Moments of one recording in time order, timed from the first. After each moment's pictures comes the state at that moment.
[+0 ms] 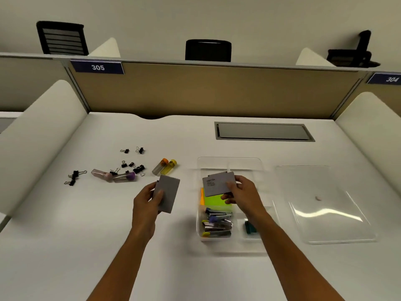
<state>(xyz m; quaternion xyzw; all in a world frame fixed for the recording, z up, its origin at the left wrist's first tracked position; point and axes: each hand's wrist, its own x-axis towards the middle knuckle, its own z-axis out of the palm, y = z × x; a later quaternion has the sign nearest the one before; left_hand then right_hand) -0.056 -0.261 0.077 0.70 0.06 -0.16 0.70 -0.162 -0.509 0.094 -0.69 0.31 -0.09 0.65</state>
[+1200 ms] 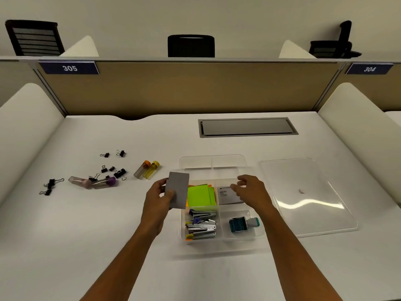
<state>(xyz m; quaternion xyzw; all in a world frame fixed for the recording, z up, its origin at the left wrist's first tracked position) -0.075 -0.331 0.090 0.74 -0.03 -0.21 0.64 -0.188 -0.588 0.082 -0.81 0.38 -0.04 0.45</state>
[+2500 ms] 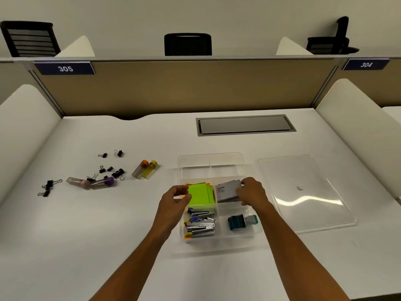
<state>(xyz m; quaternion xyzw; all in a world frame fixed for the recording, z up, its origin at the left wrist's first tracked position) -0.098 -0.353 0.083 0.78 -0.10 -0.25 0.56 -0.182 -0.601 0.061 -0.83 0.43 0.07 0.35</state>
